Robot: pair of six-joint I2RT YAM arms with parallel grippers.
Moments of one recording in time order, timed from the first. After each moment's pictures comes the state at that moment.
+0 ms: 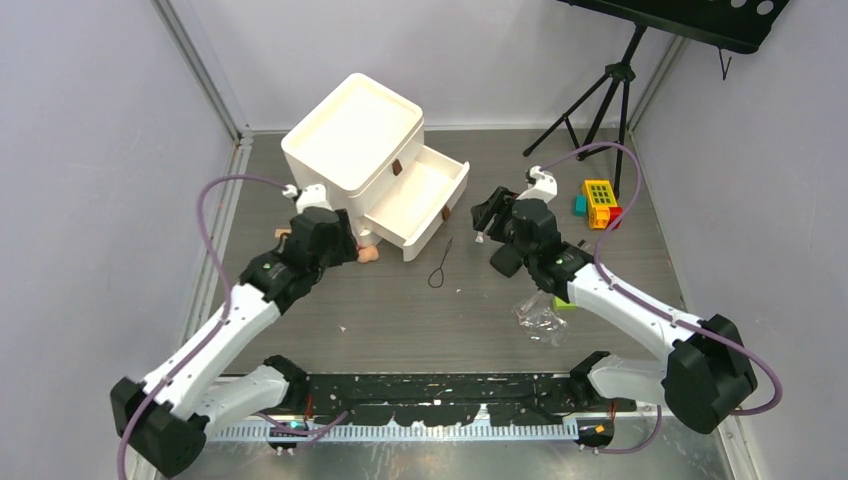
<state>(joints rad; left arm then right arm) -0.55 1.00 0.84 -0.54 -0.41 -0.52 0.60 1.19 0.75 0.09 0.31 0.68</state>
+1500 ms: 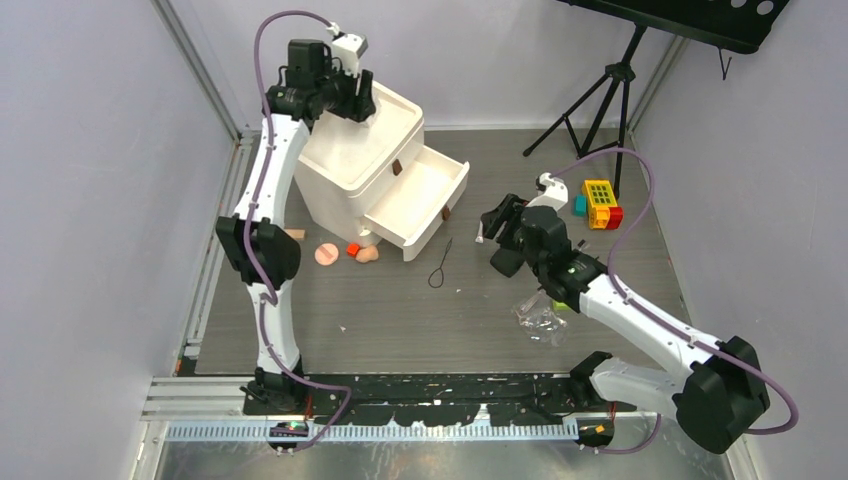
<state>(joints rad) -0.19 2.10 2.38 -0.76 0.31 0.17 0.59 1.07 0.72 -0.02 0.34 0.68</state>
